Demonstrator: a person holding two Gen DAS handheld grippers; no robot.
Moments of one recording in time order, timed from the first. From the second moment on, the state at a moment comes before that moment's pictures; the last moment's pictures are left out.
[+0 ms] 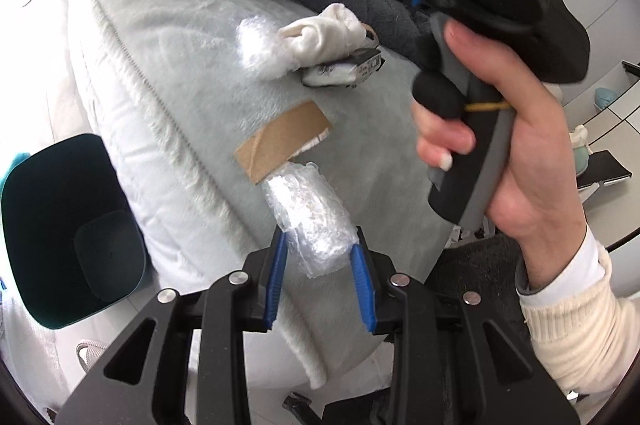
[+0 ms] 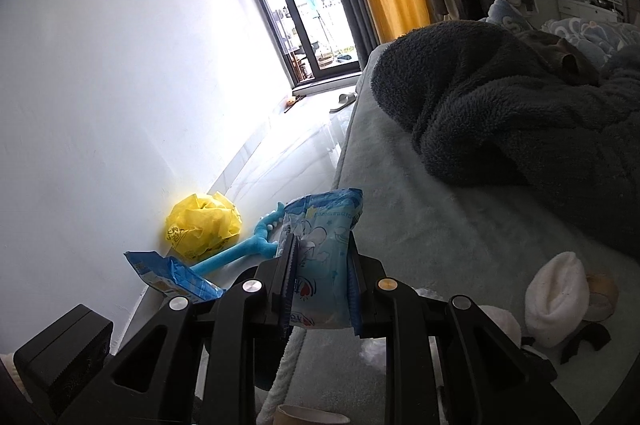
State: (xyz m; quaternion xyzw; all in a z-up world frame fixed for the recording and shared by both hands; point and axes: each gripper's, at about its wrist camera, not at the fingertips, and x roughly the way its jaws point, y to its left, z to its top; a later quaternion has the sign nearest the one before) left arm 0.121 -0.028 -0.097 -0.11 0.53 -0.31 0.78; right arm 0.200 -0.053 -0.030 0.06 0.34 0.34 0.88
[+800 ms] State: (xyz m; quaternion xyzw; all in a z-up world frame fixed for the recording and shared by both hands) left arm 0.114 0.081 -0.123 -0.13 0.53 -0.19 0.82; right arm 0.194 0.039 -0.041 0.00 0.39 0.35 0.86
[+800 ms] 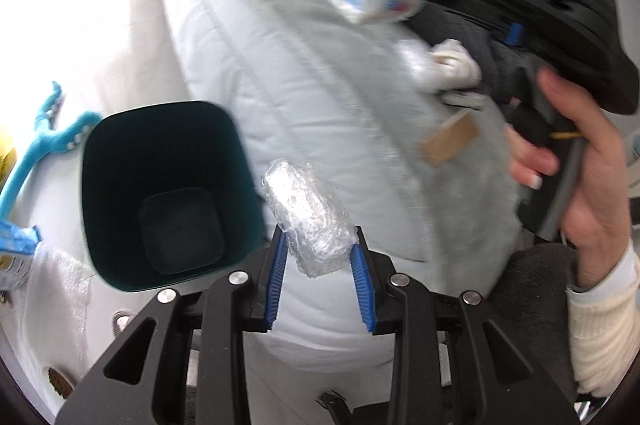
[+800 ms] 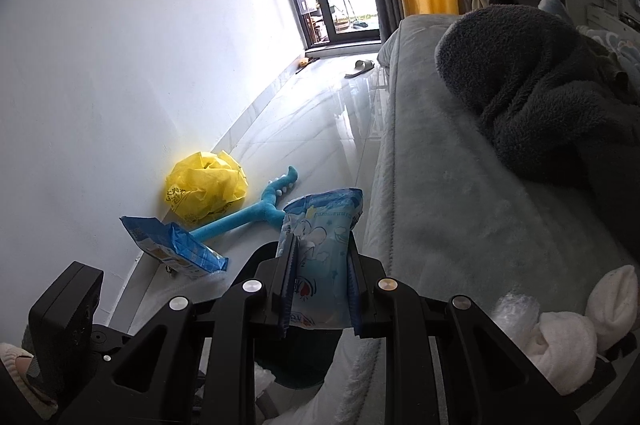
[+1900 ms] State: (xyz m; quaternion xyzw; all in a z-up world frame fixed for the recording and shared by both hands) left arm 0.115 0.209 -0.163 -0.14 0.50 0.02 0.85; right arm 0.191 0.163 -0.173 -0.06 0.53 0.34 0.78
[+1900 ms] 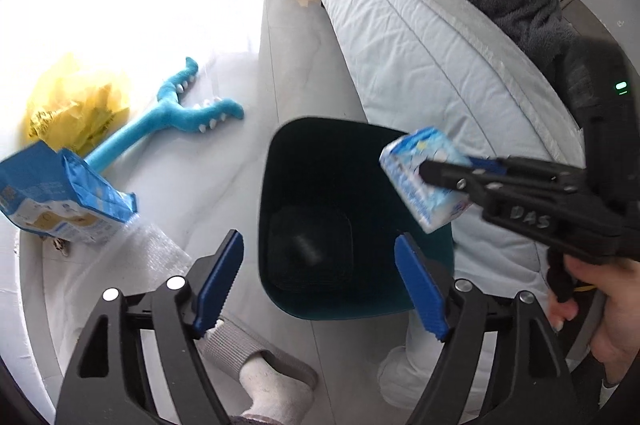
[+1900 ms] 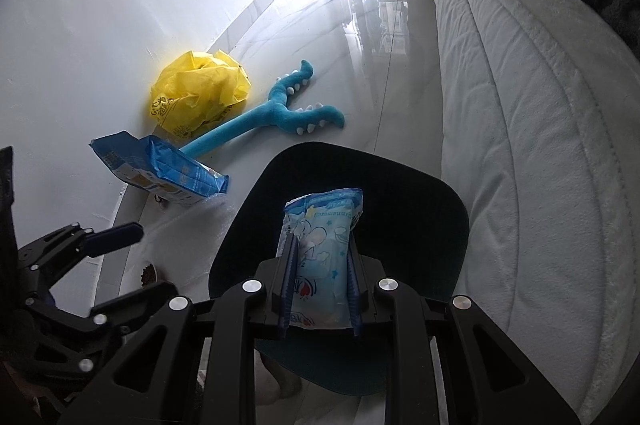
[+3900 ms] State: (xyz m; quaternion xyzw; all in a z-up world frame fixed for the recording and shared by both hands) left arm 0.096 0.091 -0.016 -0.09 0.28 -0.12 0.95; right arm 0.184 0.020 -0.058 -0.04 0.40 0.33 0.86
